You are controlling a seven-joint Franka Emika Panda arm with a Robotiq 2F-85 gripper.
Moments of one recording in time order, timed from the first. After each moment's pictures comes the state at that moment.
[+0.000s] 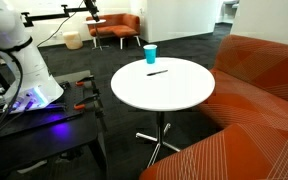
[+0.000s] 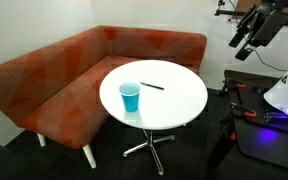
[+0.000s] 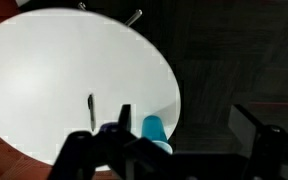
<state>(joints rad) 0.23 -0.75 0.41 -2.79 0.22 2.33 0.40</state>
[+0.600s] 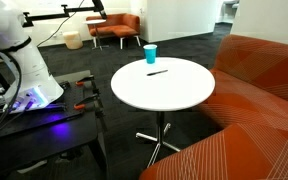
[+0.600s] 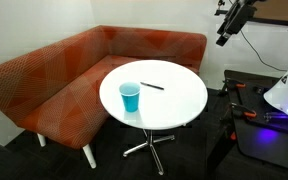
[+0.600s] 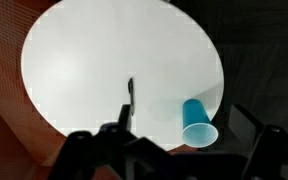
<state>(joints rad) 0.11 -0.76 0.34 -2.79 0.07 2.33 0.40</state>
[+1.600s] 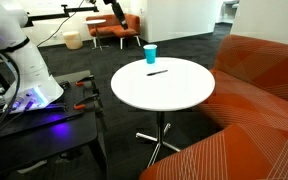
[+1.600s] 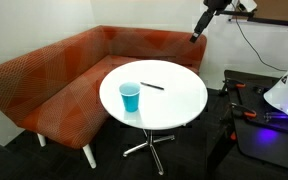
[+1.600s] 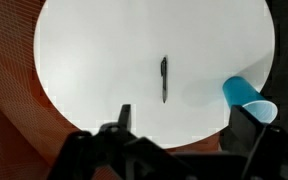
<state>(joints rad) -0.03 -0.53 0.14 -2.79 -0.02 2.60 0.23</state>
